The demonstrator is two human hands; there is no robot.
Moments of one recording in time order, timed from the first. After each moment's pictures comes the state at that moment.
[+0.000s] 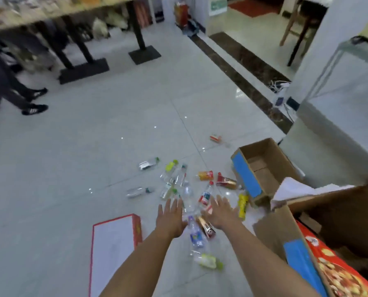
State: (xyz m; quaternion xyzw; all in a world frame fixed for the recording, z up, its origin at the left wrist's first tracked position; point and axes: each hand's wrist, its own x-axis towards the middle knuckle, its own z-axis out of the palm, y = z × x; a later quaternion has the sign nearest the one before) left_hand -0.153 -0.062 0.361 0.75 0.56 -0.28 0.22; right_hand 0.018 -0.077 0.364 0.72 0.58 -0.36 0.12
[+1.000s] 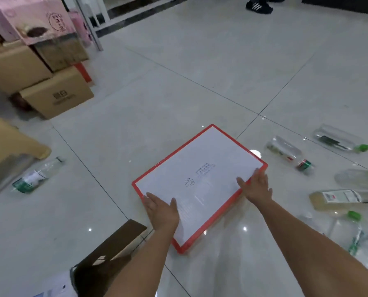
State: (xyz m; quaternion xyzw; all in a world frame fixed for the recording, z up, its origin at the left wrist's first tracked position) left_hand -0.472 -0.219 -0.196 -0.06 0.94 0.23 0.25; right_hand -0.383 0.011 -0.201 0.50 0.80 -0.32 0.10
